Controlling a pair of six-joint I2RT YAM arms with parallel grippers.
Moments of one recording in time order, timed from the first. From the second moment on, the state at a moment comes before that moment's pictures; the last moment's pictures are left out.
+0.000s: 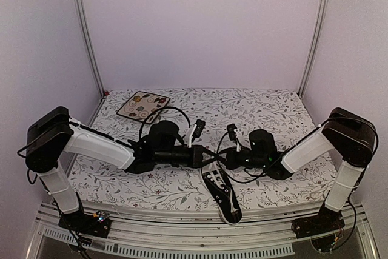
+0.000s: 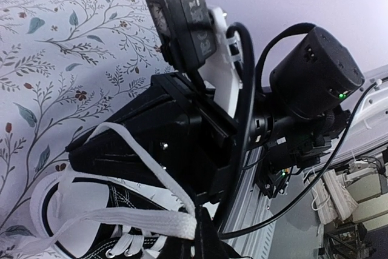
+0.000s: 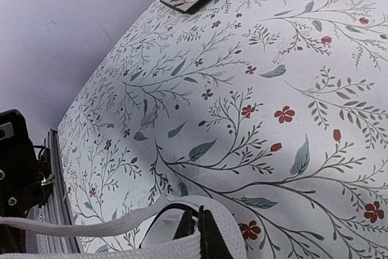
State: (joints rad) left arm -1.01 1.76 0.86 0.55 0.31 -0.73; right arm 0.82 1.79 0.60 0.78 -0.23 0.54
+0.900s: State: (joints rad) left arm -1.01 1.76 0.97 0.38 0.25 -0.83; right arm 0.92 1.12 0.49 0.23 -0.21 0.49
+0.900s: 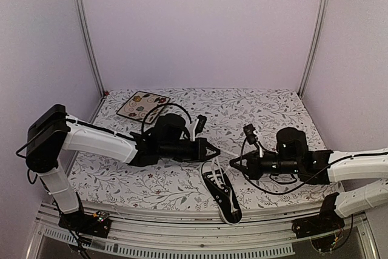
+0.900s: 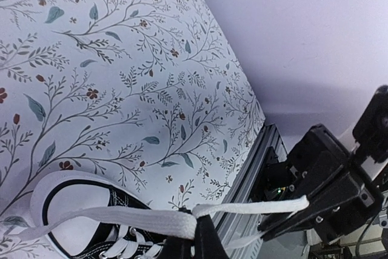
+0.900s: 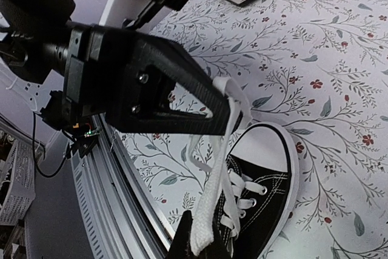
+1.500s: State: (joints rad) left arm -1.01 1.76 0.98 0.35 0.25 -0.87; right arm 1.05 1.30 0.49 0.23 -0.08 0.48
